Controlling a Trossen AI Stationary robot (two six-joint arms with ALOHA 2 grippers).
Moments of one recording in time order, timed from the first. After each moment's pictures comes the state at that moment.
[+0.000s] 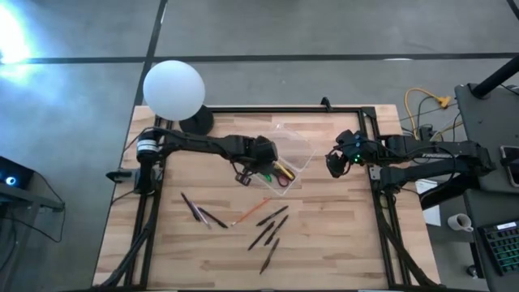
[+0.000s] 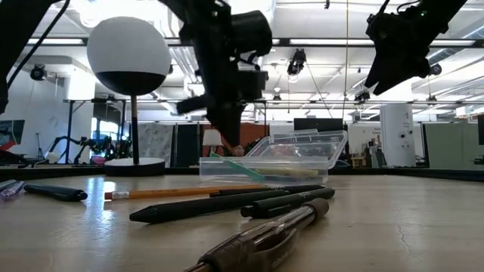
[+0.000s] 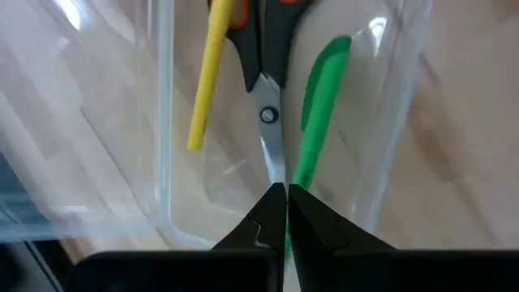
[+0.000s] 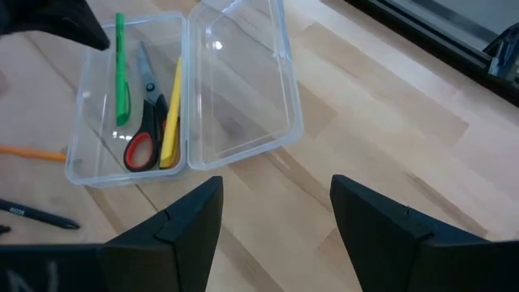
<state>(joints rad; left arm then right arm) 0.11 1.92 1.49 -0.76 -0.20 0.74 -0.07 0.87 0.78 -0.83 0.37 0.62</state>
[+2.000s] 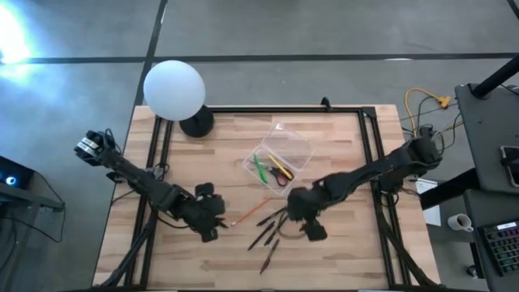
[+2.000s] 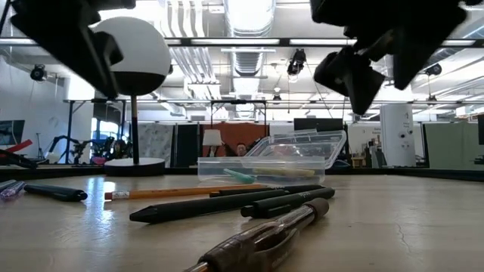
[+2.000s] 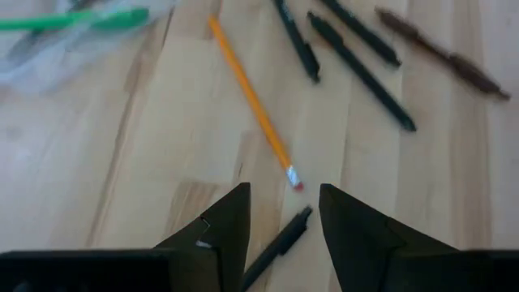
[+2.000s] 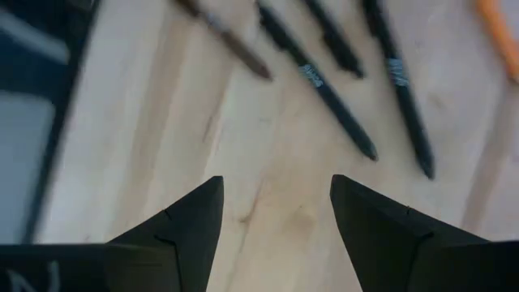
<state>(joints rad) -0.55 1.35 0.91 -0.58 -0.35 -0.66 0.31 1.65 1.12 -0.61 -0.22 0.14</state>
